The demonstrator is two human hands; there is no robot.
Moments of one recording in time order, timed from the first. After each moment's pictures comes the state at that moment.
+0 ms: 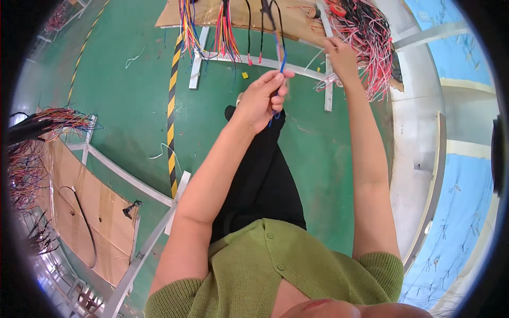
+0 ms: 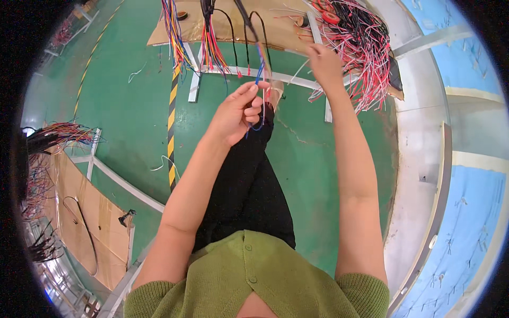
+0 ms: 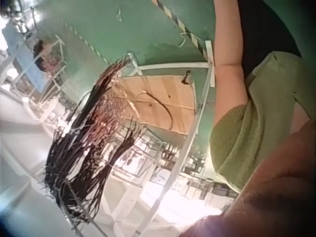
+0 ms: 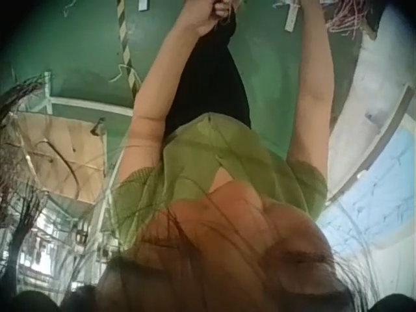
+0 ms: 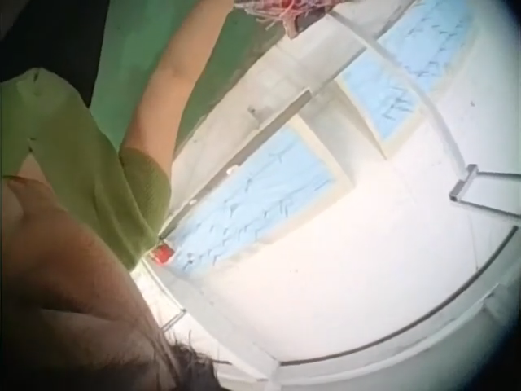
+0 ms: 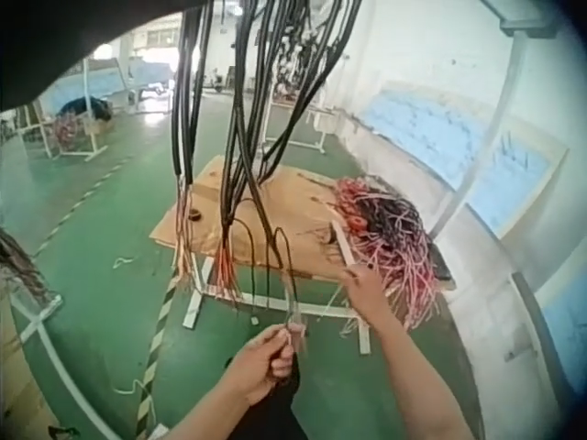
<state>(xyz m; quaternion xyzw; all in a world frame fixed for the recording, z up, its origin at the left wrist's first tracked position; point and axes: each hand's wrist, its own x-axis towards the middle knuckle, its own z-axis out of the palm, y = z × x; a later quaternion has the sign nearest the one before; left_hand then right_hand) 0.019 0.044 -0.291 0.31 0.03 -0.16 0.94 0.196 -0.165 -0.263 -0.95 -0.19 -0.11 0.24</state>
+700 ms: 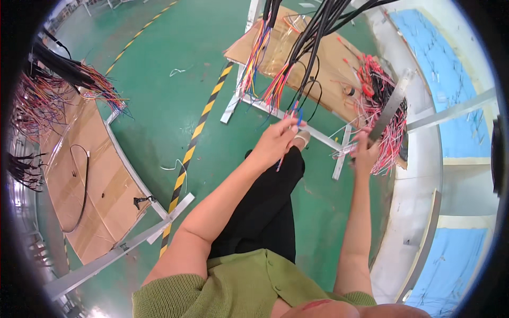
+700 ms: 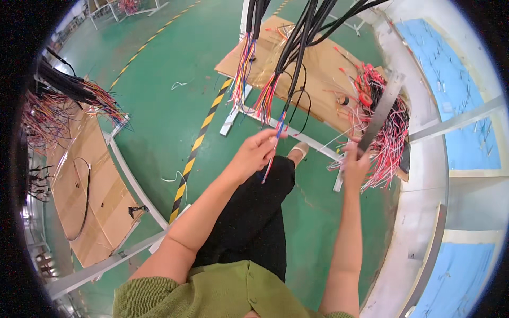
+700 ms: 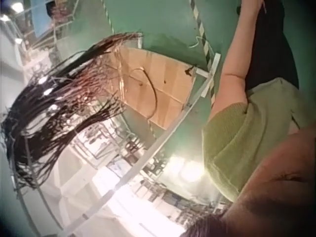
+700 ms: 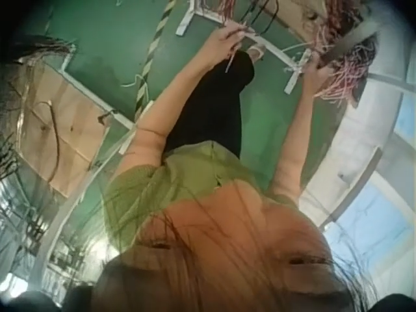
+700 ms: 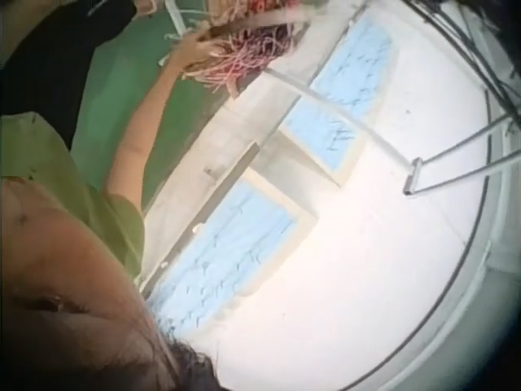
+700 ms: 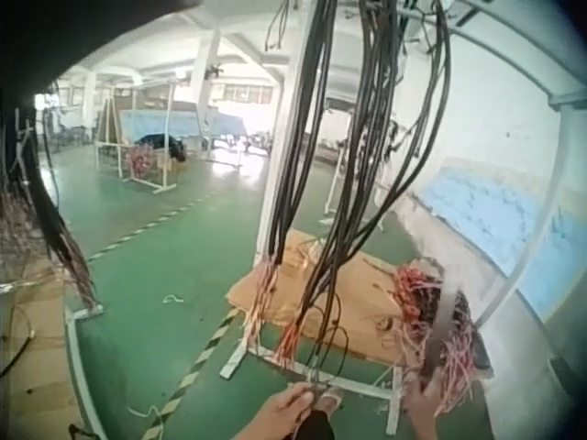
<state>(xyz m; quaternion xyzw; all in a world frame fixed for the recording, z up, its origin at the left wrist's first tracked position) -0.015 0.087 -0.240 0.51 0.07 0.01 0.85 0.102 -0.162 -0.232 -0.83 -0.04 -0.08 0.55</state>
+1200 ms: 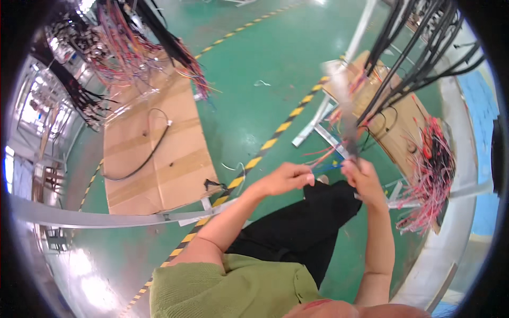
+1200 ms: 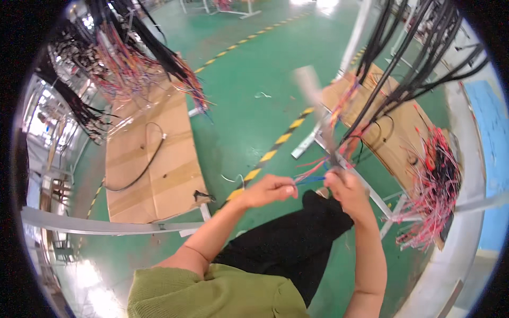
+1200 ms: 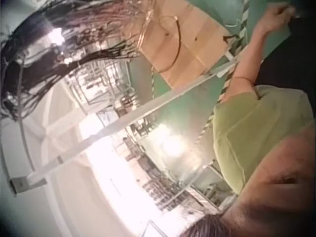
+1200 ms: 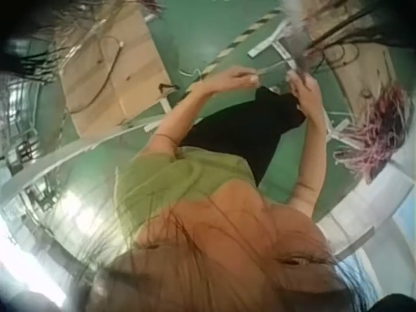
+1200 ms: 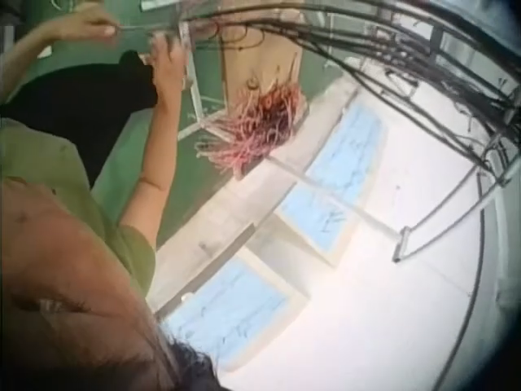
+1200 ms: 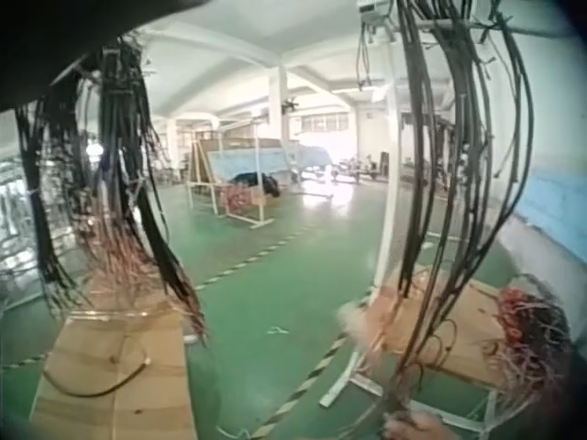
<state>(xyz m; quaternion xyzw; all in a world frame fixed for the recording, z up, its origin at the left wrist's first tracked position) -0.152 0.187 -0.253 0.72 0.02 0.04 0.69 0.027 0.001 -0.192 -0.70 -0.39 0.35 0.49</state>
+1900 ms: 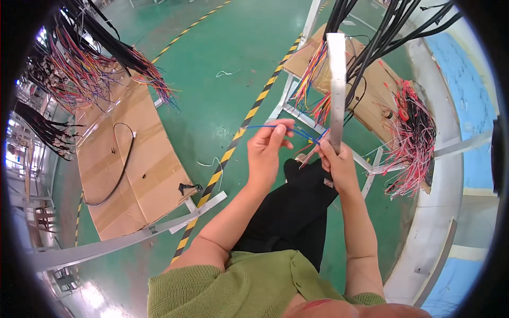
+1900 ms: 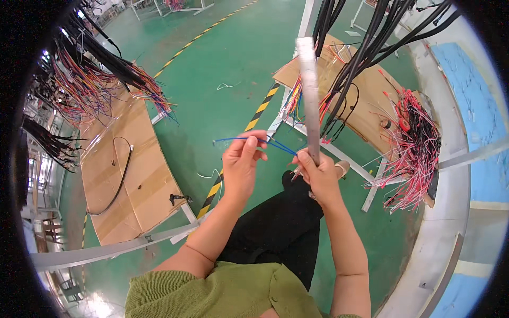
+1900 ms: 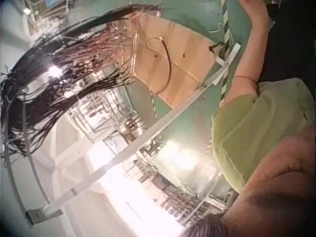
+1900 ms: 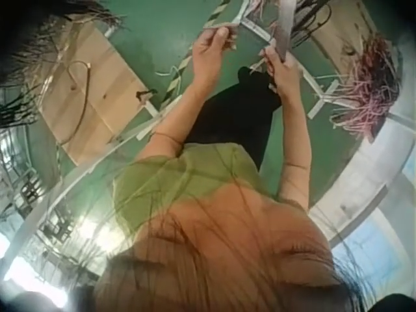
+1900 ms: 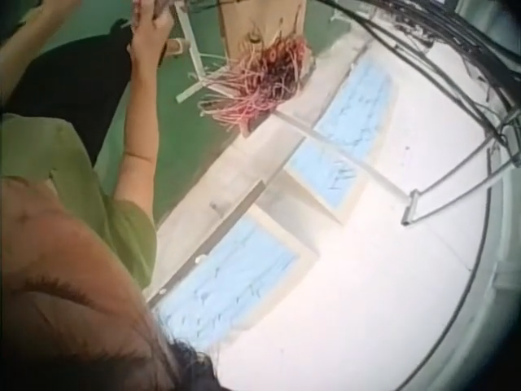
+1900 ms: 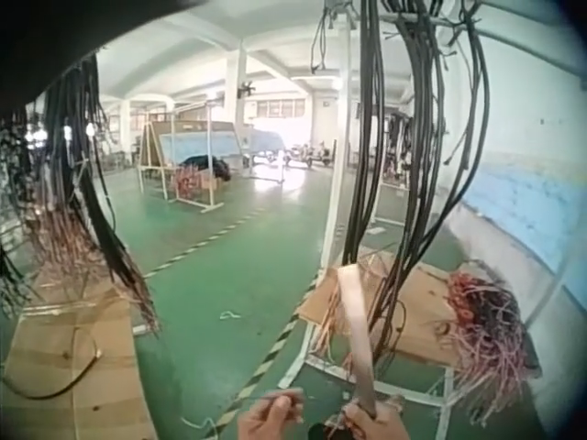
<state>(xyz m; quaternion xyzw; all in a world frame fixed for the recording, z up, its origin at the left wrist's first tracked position) -0.110 0.154 -0.210 0.46 0.12 0.36 0.80 -0.006 0.006 -0.198 -0.64 -0.19 0.31 0.67</state>
